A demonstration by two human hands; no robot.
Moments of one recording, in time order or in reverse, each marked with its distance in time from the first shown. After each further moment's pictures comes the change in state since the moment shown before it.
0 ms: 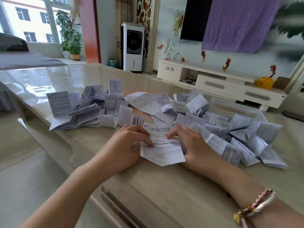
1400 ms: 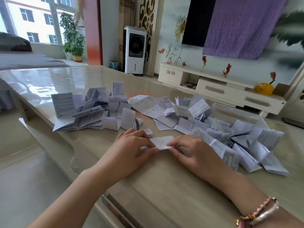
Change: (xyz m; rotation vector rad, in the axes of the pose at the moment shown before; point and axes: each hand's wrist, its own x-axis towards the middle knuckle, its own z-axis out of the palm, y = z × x) left_hand -0.004 0.012 -0.003 0.147 -0.061 -0.013; right_hand -0.001 -0.008 -0.002 -0.057 0.086 -0.145
